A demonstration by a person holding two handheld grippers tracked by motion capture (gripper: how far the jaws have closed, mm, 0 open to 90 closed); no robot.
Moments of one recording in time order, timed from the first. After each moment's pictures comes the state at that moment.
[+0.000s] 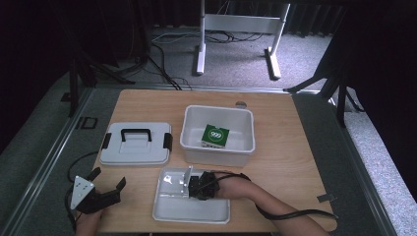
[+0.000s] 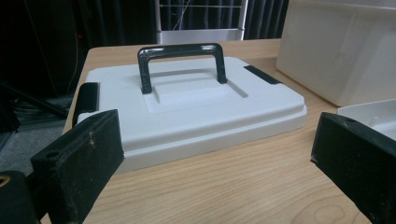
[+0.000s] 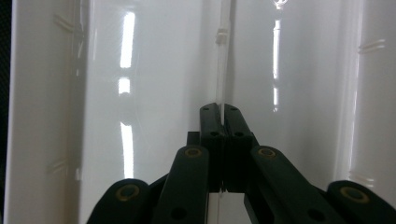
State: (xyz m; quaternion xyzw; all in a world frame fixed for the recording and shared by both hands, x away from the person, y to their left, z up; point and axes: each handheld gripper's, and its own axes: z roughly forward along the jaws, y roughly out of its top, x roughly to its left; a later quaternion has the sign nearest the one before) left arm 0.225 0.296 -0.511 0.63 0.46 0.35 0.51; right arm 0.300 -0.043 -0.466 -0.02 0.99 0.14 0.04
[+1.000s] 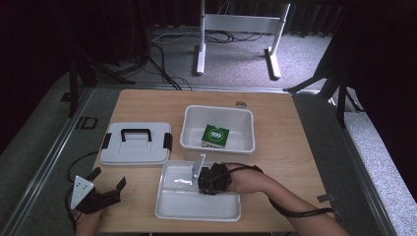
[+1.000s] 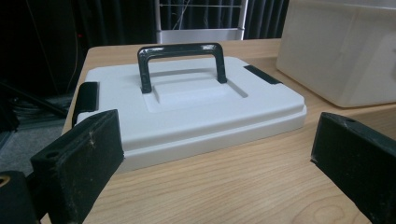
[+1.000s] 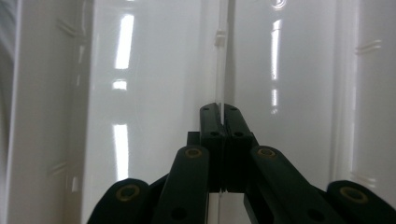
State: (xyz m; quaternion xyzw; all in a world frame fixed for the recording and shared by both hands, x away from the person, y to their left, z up) left arm 0.225 0.296 -0.511 0.63 0.46 0.35 0.51; right arm 0.292 -0.069 -0.398 -0.02 0.99 0.16 0.02
